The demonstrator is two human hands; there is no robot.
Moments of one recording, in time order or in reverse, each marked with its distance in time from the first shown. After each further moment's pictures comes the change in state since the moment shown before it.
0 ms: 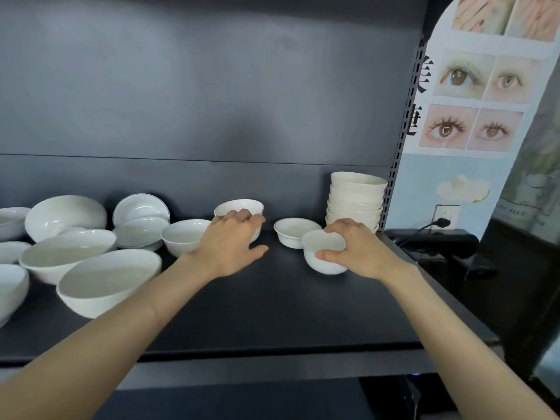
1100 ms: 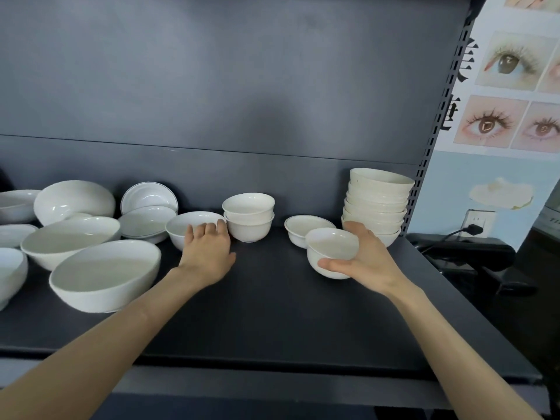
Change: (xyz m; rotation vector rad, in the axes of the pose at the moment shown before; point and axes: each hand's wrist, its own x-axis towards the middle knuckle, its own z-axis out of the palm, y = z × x) left_hand 0.001 -0.035 0.053 0.088 -0.159 -0.400; right_hand 0.019 0.023 0.031 0.290 0.056 0.113
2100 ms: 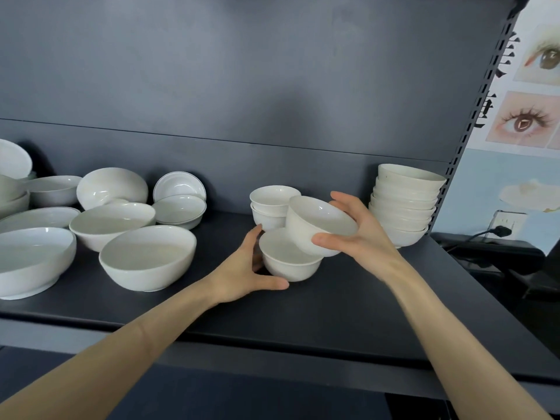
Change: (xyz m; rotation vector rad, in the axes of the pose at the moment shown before) left_hand -0.049 -0.013 0.012 -1.318 -0.283 0.228; right_hand -0.010 -0.061 0.022 0.453 -0.102 -0.168
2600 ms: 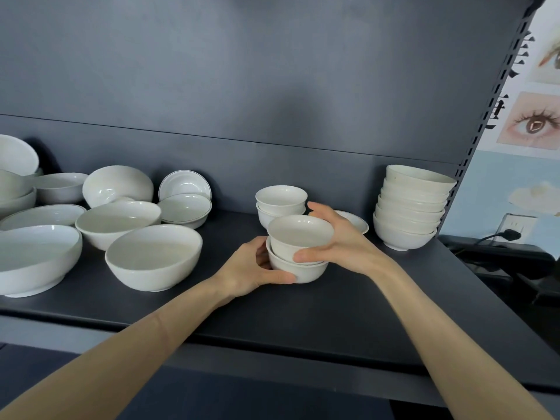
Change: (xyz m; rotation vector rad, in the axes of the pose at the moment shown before) left_hand 0.013 -0.010 -0.001 -0.098 0.089 -0.072; right_hand 0.014 -0.011 0.026 -0.128 -0.253 0.015
